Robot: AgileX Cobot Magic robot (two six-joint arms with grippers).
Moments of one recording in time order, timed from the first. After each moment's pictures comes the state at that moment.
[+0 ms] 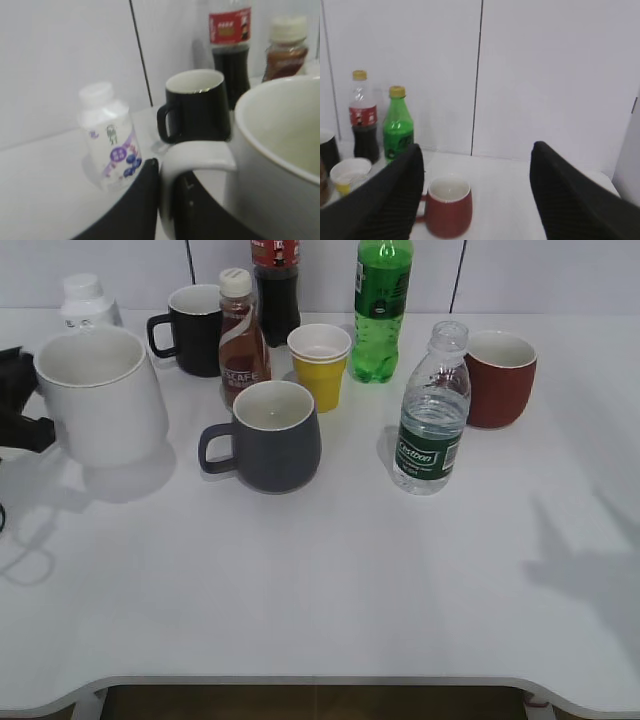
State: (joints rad) left arm -0.06 1.52 -0.39 0.30 -0.99 0.02; right arm 0.12 0.50 -0.51 0.23 -0.05 -0.24
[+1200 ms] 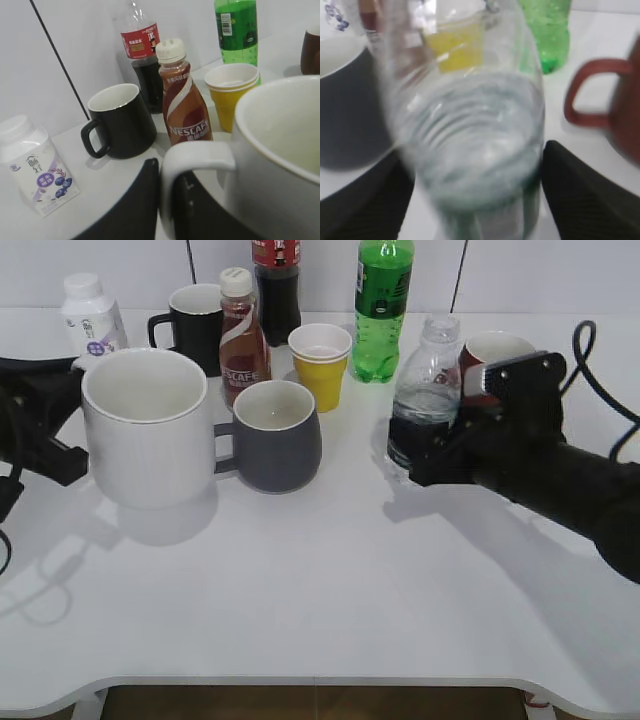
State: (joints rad) left arm -0.26 1.32 -0.38 0.33 -0.72 0.02; right arm 0.39 1.87 -0.58 -0.25 -0.97 0.22
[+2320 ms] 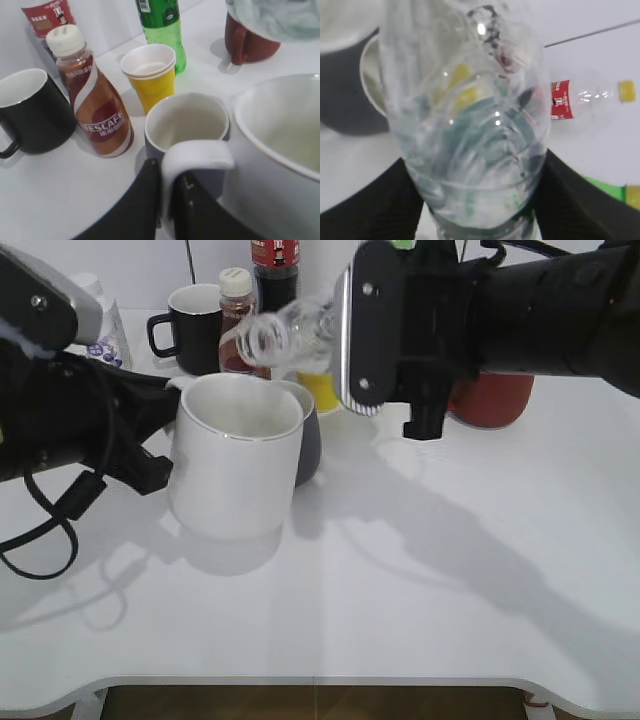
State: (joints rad) left arm -0.54 1.32 -0.55 0.26 -0.32 -0.03; right arm 0.67 1.53 -0.95 -0.60 -0.08 -0.64
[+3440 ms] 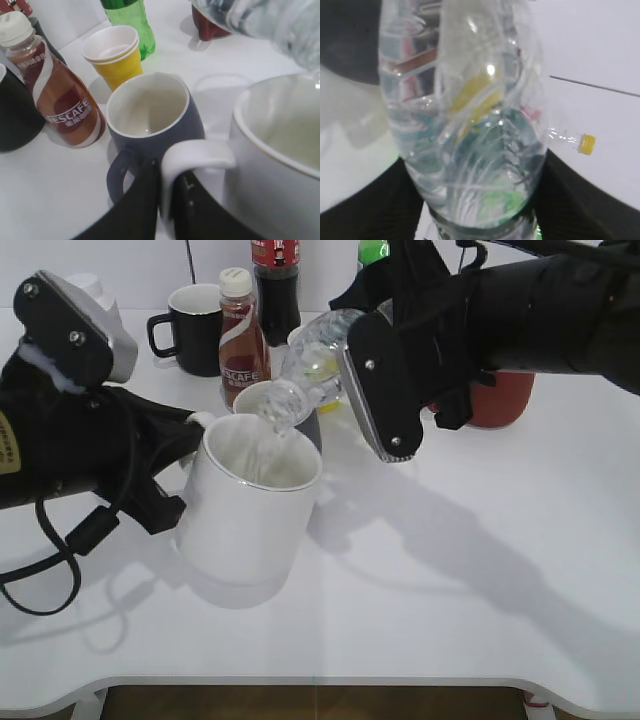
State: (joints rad) left arm -0.61 1.32 -0.56 0.32 -0.24 -0.03; right arm 0.67 1.53 -0.95 -0.61 -0.07 -1.06
